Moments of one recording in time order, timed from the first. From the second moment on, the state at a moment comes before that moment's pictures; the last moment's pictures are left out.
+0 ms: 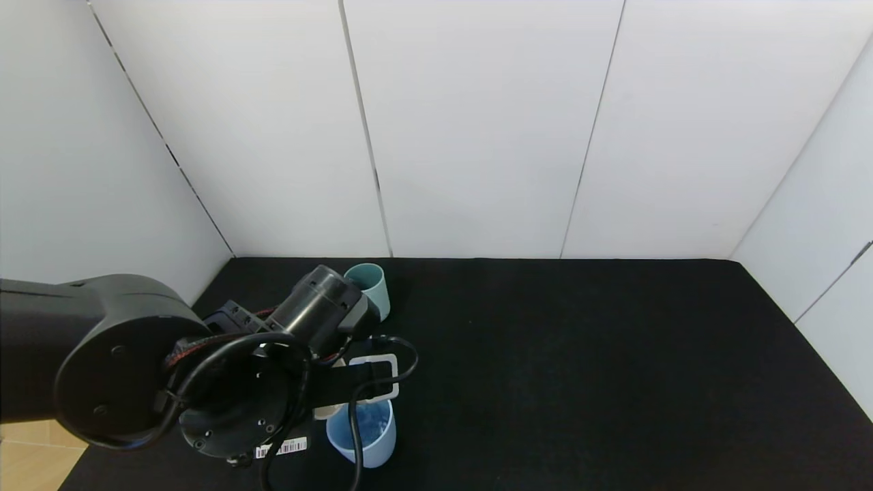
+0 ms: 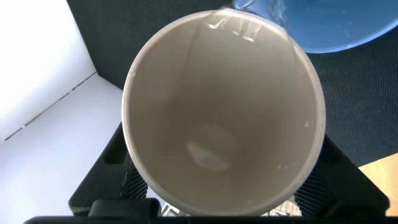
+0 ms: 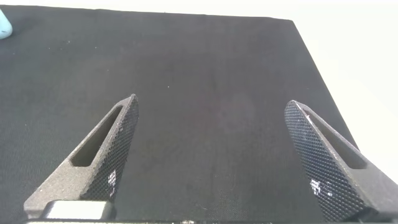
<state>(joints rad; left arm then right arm) -0.65 1.71 -1.05 0.46 0.65 0.82 0.01 0.00 0.00 0.00 0.01 0.00</state>
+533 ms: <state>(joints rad) -0.66 1.70 -1.04 0.46 0.65 0.82 0.01 0.00 0.00 0.00 0.01 0.00</state>
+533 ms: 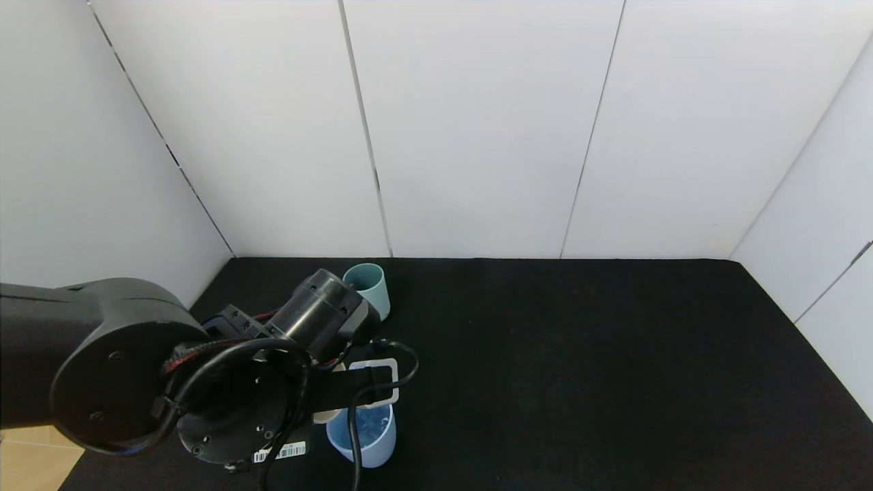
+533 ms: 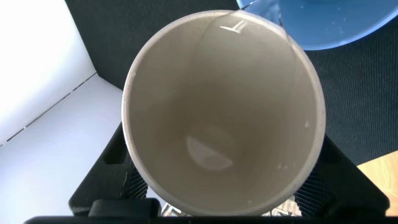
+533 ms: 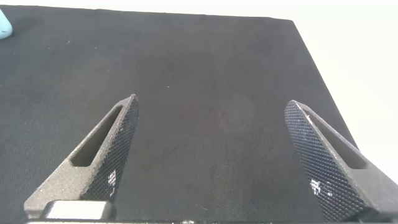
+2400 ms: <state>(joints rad) -0.17 1.51 -0.80 -0.27 -0.23 0.23 0.01 0.00 0.00 0.00 0.01 0.00</state>
